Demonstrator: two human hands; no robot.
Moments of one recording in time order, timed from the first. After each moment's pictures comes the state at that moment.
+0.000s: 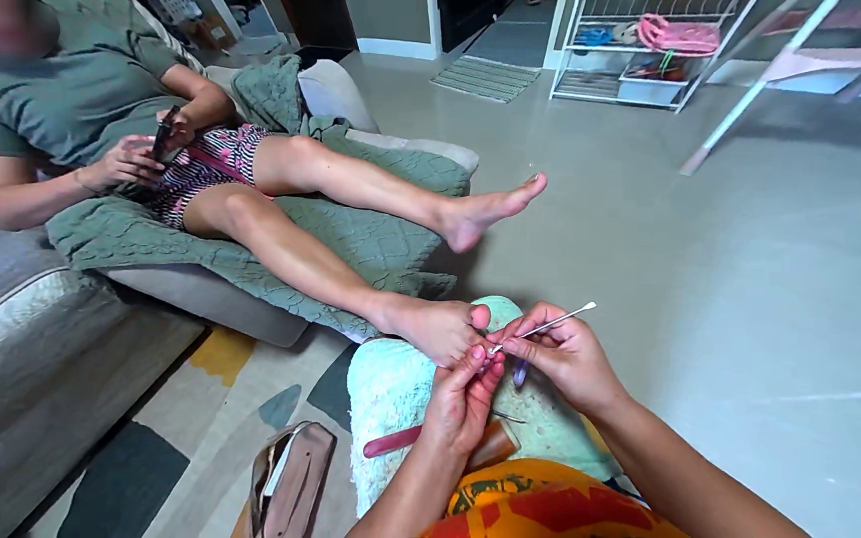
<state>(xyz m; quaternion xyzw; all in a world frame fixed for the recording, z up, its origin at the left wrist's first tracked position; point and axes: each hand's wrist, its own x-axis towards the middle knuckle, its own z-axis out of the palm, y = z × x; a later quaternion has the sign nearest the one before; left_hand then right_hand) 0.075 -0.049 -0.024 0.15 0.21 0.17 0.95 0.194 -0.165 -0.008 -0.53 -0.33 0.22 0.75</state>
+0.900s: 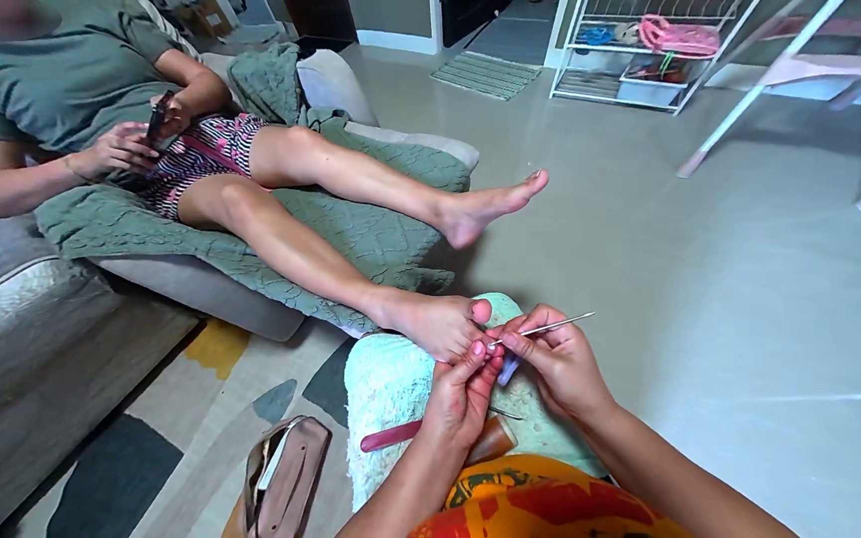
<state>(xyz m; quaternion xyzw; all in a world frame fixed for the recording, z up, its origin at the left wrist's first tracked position) 0.078 -0.051 -0.022 0.15 0.22 0.18 0.95 0.180 -0.158 -0.019 -0.48 -0.26 0.21 0.81</state>
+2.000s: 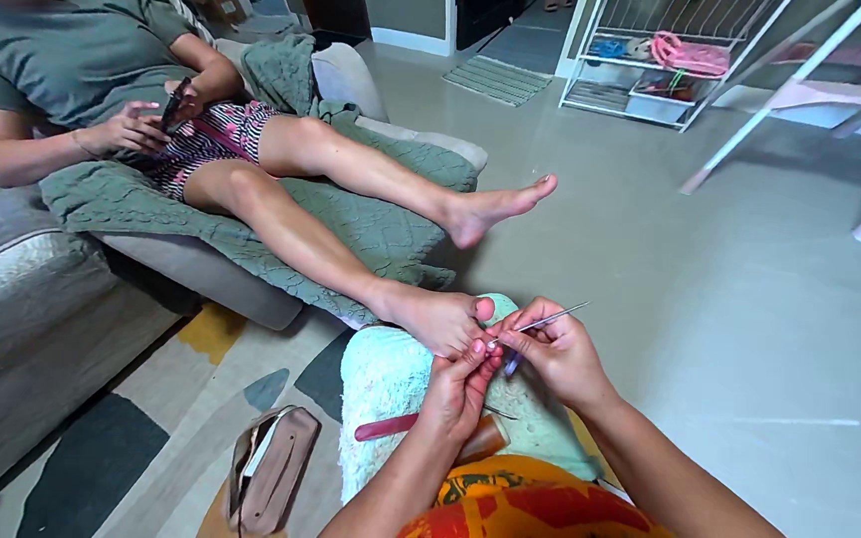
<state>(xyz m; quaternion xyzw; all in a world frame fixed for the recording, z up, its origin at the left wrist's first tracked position) 0.079 -0.052 -0.025 0.19 0.22 0.19 0.94 0.193 -0.160 -0.006 -0.56 -0.35 0.19 0.73</state>
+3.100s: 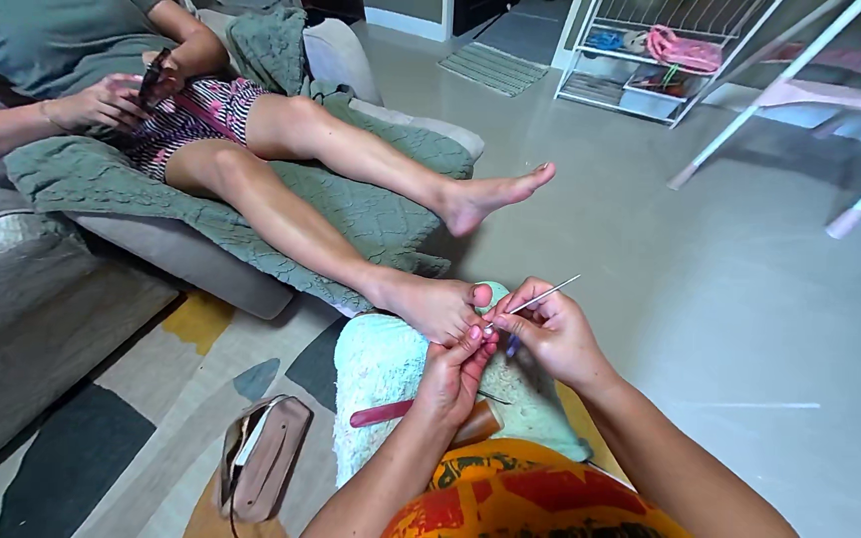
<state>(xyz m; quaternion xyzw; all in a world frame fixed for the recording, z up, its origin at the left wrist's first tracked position) 0.078 -0.050 -0.023 0.20 0.22 0.18 0.94 0.196 -0.158 0.006 -0.62 -0.37 0.18 0.67</state>
